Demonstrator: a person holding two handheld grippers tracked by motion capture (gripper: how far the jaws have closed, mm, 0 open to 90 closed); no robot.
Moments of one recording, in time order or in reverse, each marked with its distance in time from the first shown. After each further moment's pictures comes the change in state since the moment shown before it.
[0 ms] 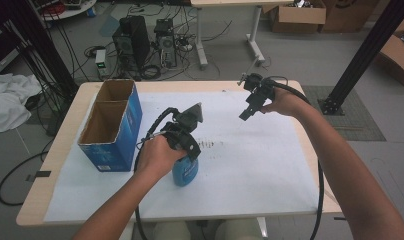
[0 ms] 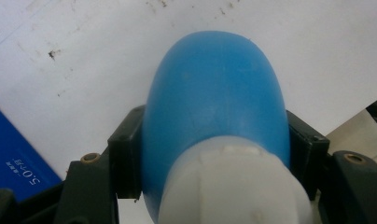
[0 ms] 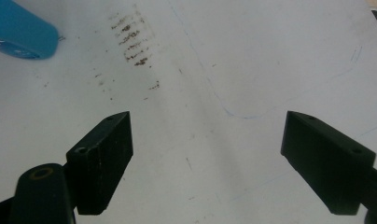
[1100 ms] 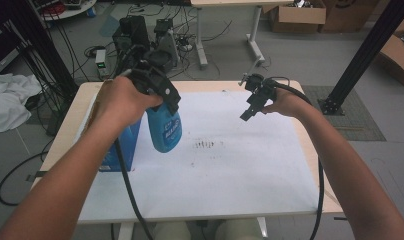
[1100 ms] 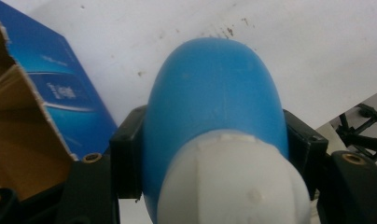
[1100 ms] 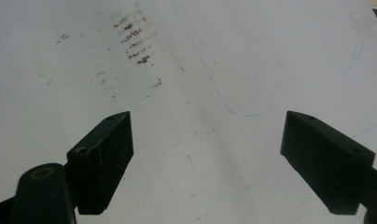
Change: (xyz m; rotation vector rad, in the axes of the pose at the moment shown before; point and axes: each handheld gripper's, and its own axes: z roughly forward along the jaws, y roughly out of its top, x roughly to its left) left arm 0.042 0.011 -0.158 -0.093 0.037 -0.108; right arm 0.002 -0.003 -0.002 -0.005 0.002 0.001
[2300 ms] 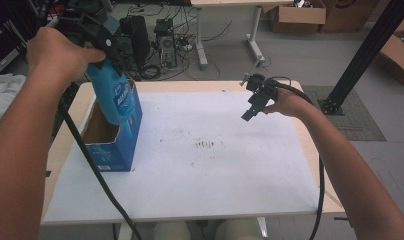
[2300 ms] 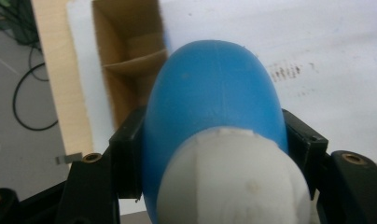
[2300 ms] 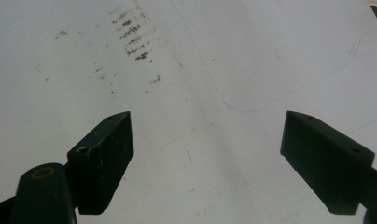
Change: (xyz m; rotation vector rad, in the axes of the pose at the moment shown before) left arm 0.088 -0.013 -0.075 -0.055 0.146 -0.311; right arm 0.000 -0.002 -0.002 0.006 -0.004 0.003
